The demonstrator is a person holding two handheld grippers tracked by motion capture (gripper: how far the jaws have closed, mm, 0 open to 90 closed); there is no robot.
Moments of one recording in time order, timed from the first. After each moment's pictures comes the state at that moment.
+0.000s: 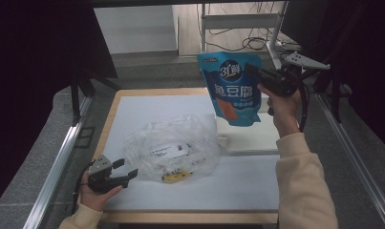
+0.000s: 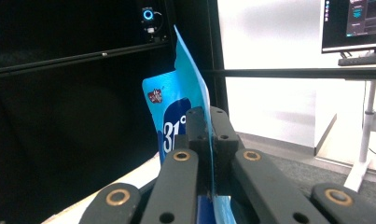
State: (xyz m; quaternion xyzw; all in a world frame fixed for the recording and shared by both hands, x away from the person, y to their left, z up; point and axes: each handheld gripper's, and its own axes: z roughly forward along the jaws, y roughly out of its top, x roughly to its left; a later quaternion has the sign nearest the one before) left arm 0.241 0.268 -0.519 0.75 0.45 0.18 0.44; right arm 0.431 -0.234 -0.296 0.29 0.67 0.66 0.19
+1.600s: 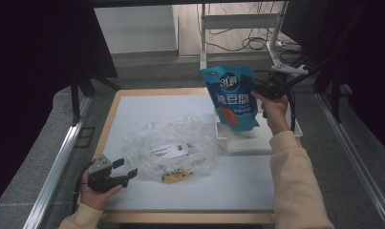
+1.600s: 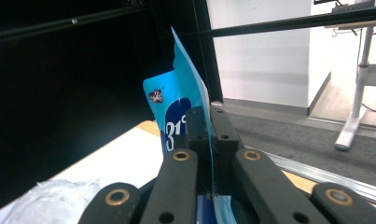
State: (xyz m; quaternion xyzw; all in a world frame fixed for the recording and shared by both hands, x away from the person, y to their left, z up) left arm 0.244 0.269 -0.521 0.76 0.45 0.18 0.44; right arm 0.489 -0.240 -0.363 0.34 0.69 0.62 0.16
